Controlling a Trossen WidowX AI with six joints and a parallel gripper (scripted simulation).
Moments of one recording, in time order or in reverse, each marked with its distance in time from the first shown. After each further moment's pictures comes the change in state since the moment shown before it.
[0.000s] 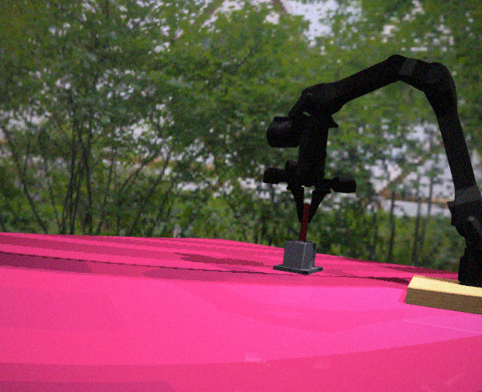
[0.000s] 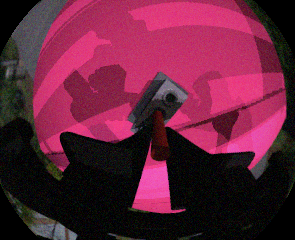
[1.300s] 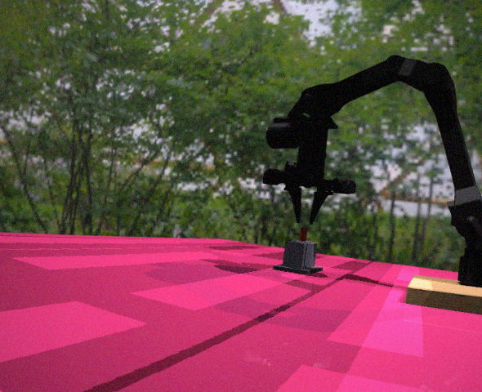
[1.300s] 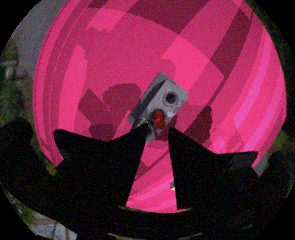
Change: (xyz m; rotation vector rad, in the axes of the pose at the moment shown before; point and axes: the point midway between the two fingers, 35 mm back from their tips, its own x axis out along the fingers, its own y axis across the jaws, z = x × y) arm 0.002 0.000 0.001 0.001 0.001 -0.001
